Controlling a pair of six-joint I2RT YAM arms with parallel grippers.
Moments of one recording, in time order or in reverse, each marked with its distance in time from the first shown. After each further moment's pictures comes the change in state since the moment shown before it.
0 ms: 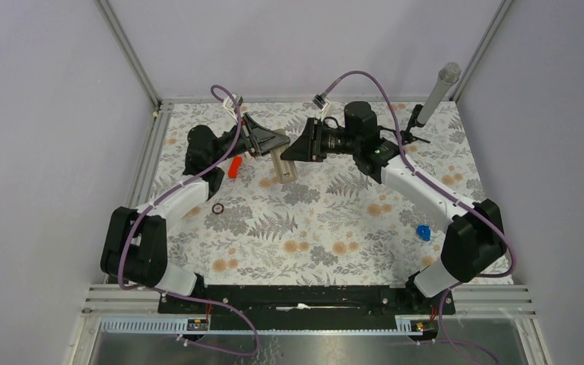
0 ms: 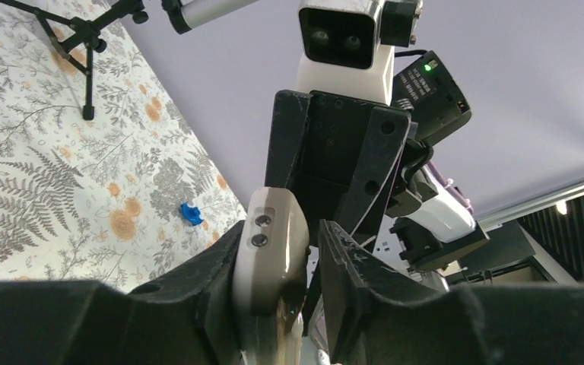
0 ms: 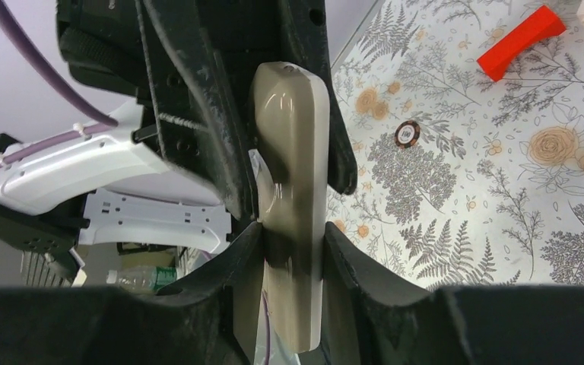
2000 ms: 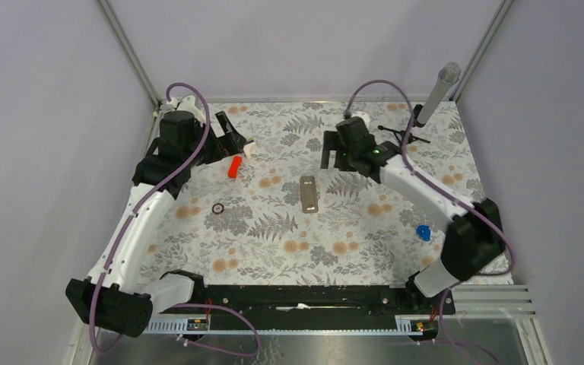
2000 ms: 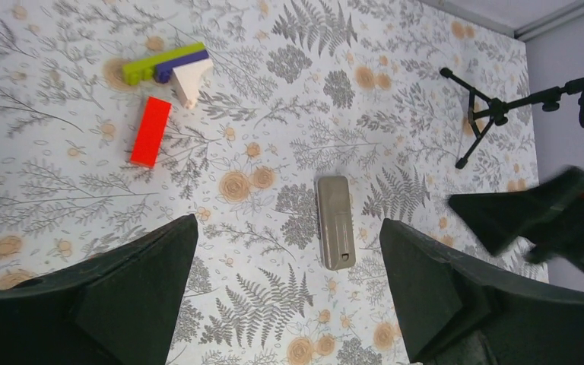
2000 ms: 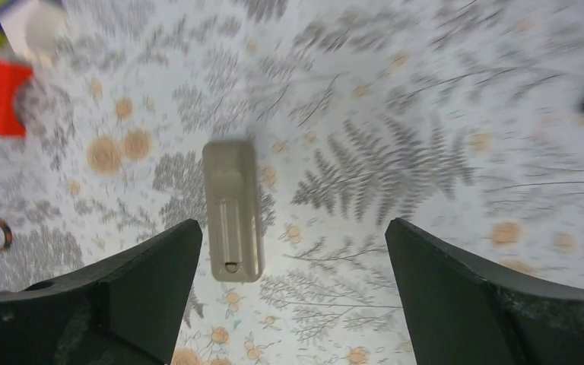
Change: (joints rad) left arm 0.050 -0.302 0.355 -1.442 -0.817 0.785; right arm 0.004 0.080 0.013 -0.536 0.944 -0.224
